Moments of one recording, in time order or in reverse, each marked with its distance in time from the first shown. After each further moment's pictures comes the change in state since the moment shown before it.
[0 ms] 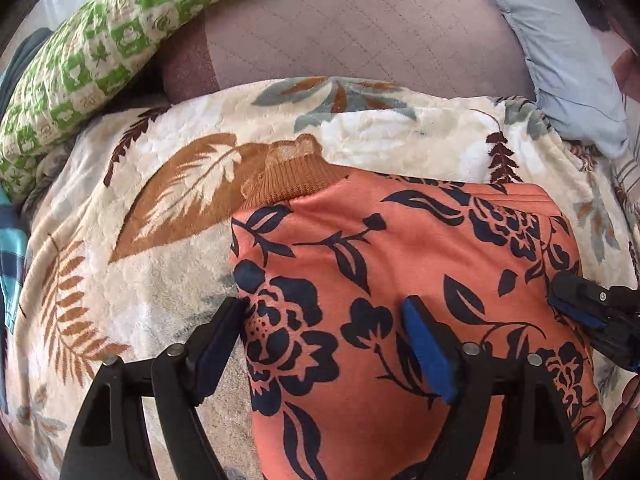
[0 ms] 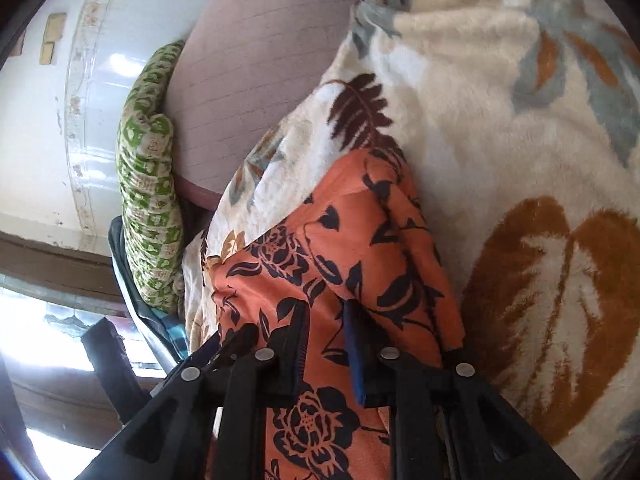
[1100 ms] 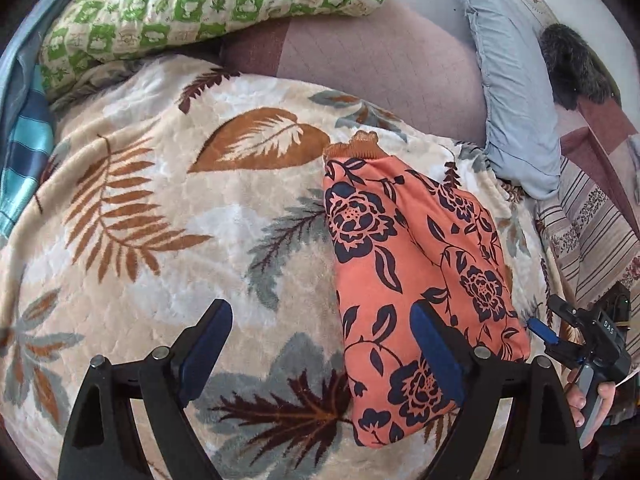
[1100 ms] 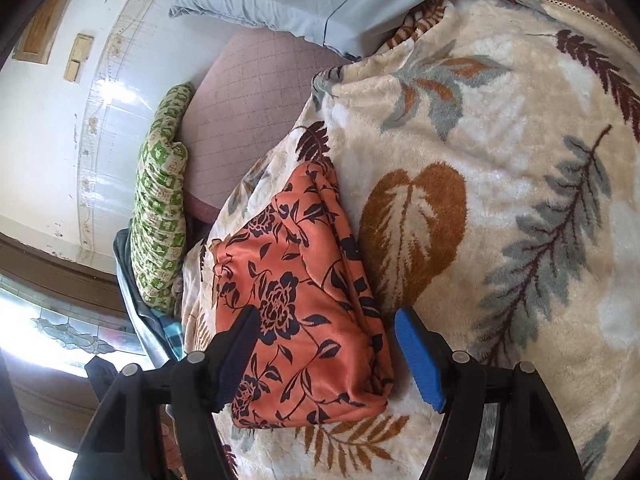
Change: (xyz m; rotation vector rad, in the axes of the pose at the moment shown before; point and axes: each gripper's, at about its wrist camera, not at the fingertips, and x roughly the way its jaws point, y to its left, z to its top) left arm -0.084 0.107 -0.060 -0.167 0.015 -0.297; right arm -0.117 -0.004 -0.073 -0.037 -0.147 -0.150
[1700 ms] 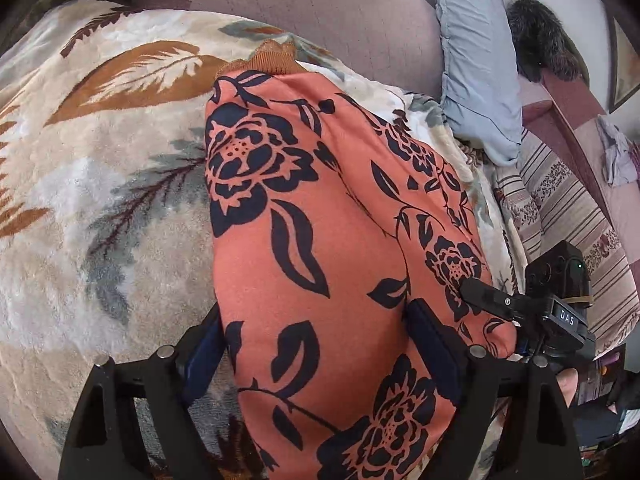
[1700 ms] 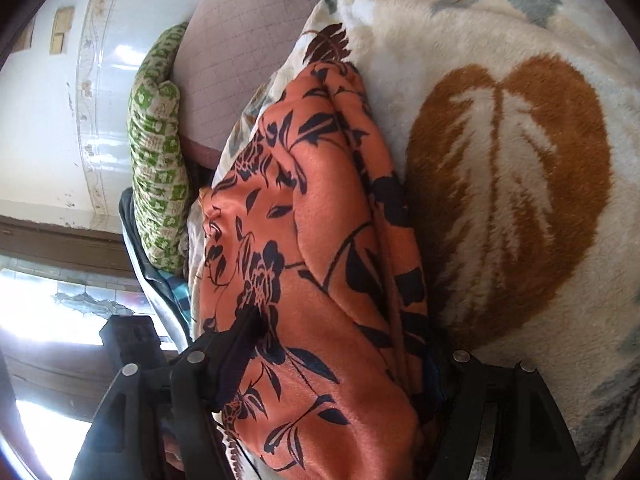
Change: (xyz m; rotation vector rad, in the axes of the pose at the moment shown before) left arm 0.081 -0.039 -0.019 0.048 0.089 -0.219; right arm 0.098 0.009 -0.004 -0.047 0.204 0.099
